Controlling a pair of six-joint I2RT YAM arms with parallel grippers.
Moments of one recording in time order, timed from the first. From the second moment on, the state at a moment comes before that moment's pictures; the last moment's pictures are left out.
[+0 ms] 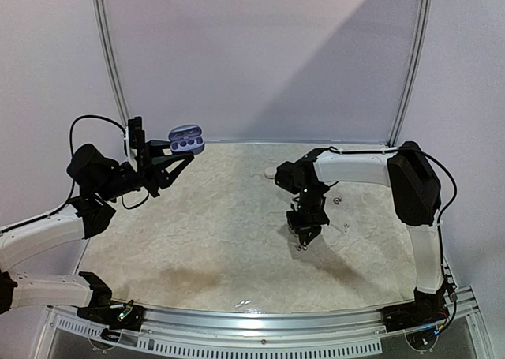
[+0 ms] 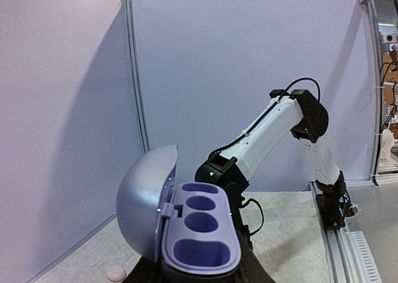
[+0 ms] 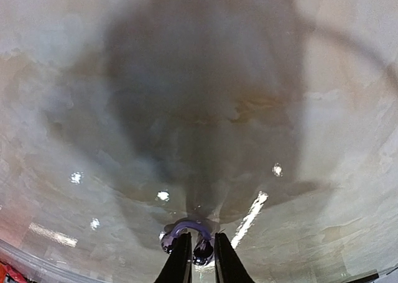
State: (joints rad) left arm -0.51 1.01 0.58 0.76 0.69 -0.10; right arm 0.79 2.17 1.66 -1.19 -0.14 0.63
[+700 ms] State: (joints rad) left arm -0.51 1.01 0.58 0.76 0.68 -0.09; right arm 0.80 2.16 1.62 -1.17 -0.14 0.65
